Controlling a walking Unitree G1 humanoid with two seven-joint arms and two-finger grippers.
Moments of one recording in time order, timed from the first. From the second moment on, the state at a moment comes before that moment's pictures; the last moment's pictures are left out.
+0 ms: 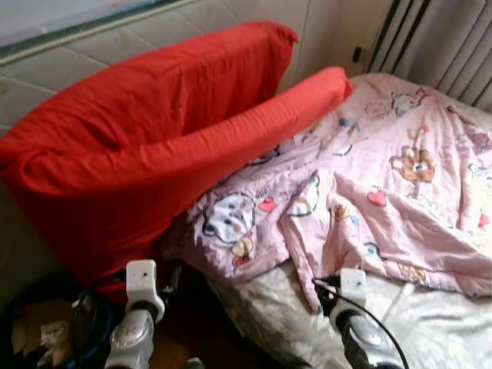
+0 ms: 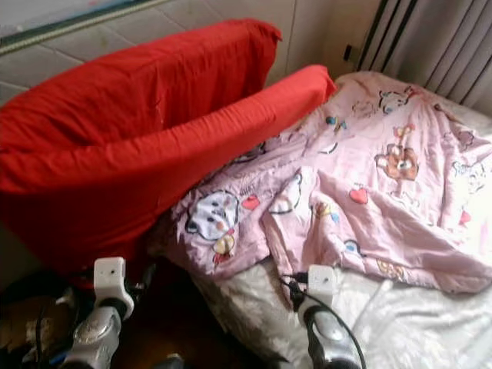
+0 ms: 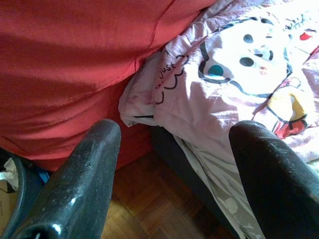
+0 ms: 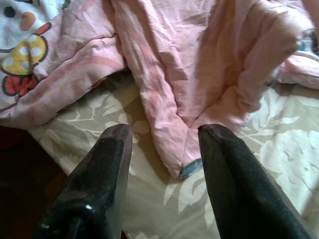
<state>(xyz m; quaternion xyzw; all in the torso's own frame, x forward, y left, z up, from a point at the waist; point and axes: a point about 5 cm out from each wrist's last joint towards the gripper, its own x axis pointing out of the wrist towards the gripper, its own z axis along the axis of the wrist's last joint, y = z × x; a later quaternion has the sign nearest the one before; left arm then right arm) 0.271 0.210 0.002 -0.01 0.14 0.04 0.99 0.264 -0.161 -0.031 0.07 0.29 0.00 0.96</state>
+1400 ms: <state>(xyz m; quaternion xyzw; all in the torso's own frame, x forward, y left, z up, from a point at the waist) 0.279 0.207 0.010 -0.01 0.12 0.03 0.99 0.281 -0.151 -0.017 0.08 0.26 0.00 0.96</state>
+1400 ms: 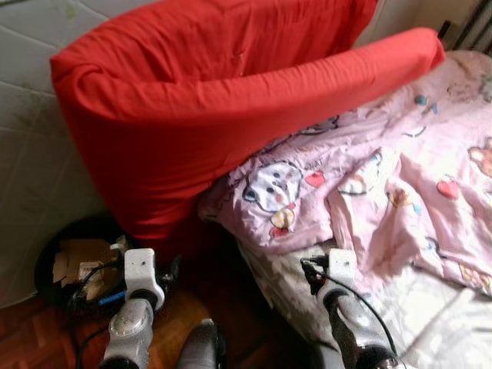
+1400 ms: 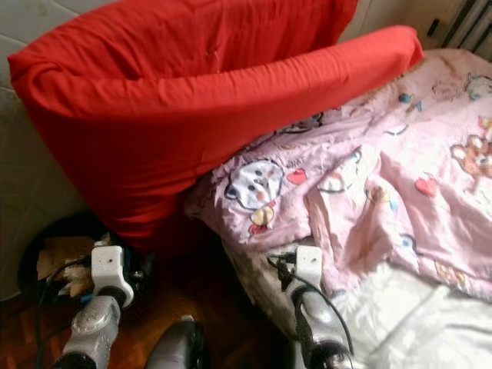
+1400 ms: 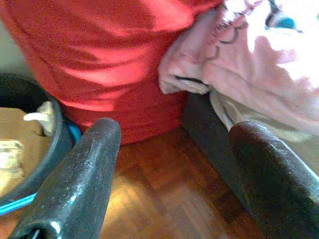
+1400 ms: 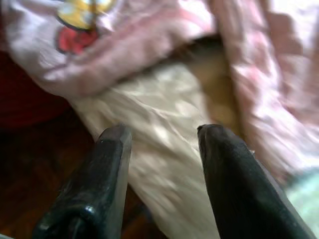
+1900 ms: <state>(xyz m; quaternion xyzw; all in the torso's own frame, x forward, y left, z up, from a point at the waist) 0.278 0.207 0.009 -0.01 0.12 0.03 0.99 0.287 -0.160 -0.011 0.08 0.24 -0.04 0.97</state>
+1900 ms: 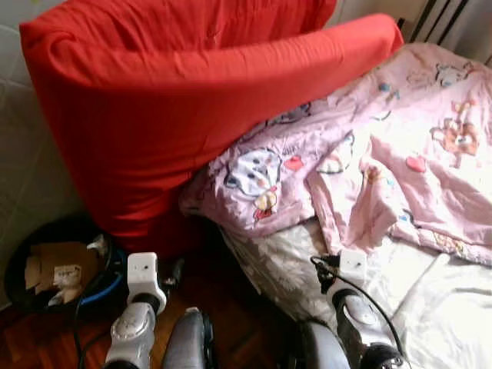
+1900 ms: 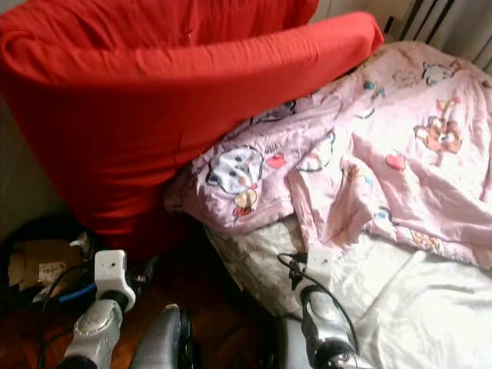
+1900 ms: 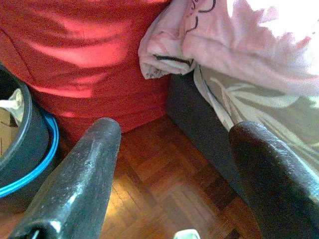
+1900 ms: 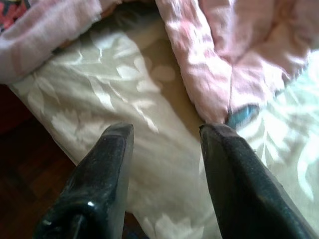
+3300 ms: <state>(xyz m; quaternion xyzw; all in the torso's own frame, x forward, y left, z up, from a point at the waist) 0.258 0.194 0.063 0.00 -0.01 -0.01 1.00 0.346 -0.207 0.065 0.08 0.13 -0.17 0.98</state>
